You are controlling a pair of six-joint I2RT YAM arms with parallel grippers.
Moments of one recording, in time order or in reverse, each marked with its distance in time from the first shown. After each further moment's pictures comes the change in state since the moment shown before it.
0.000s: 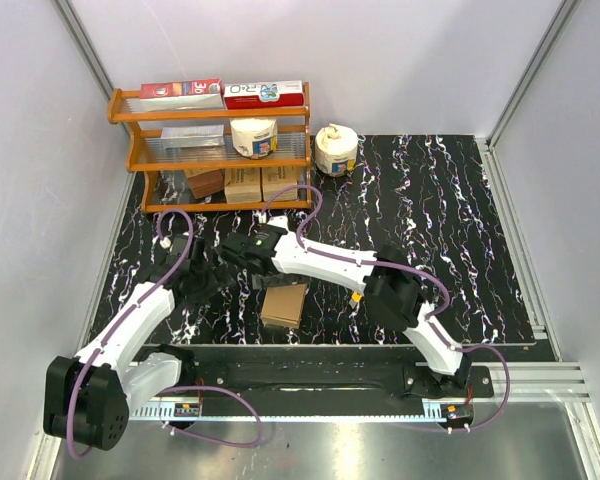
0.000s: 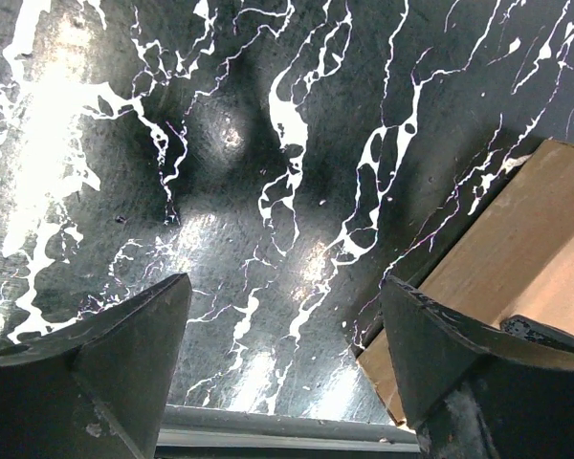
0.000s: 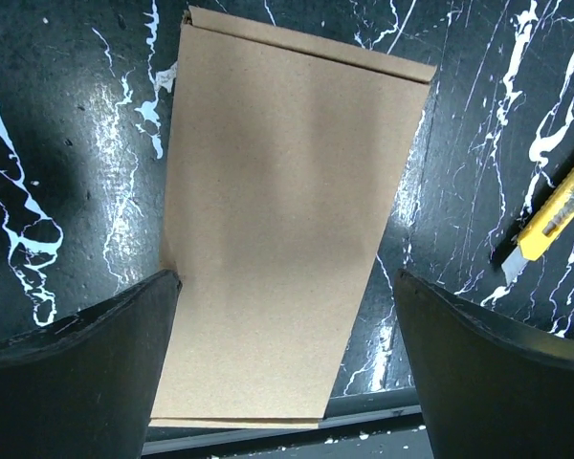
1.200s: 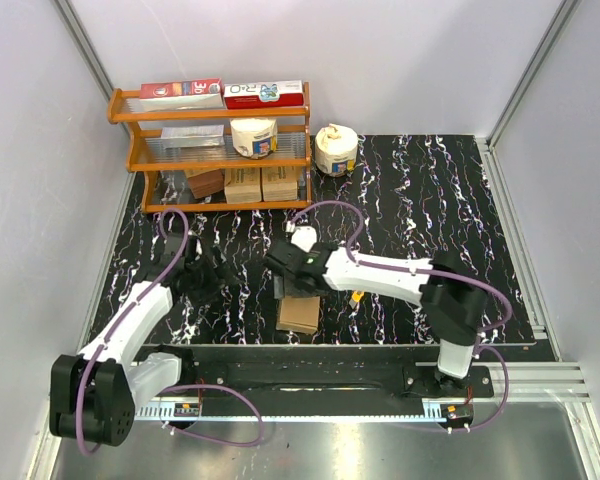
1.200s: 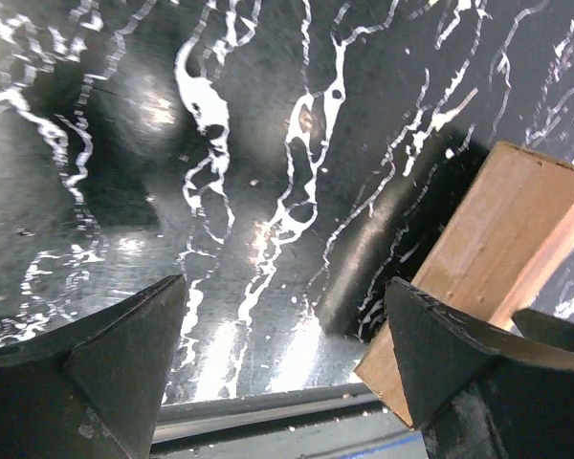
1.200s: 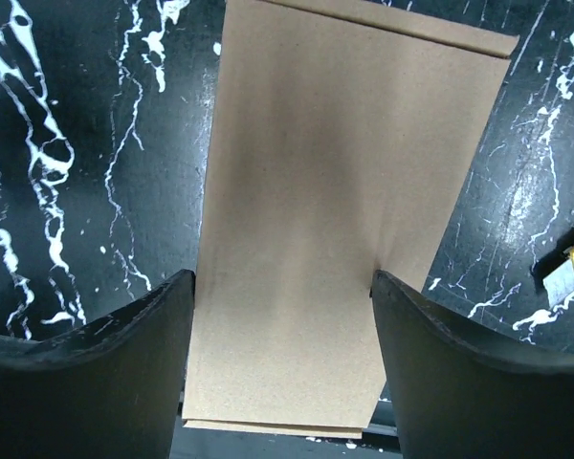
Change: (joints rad) left arm 0.079 0.013 -0.011 0.061 0.215 0.051; right arm -0.023 -0.363 -0.578 0.466 -0.131 -0.048
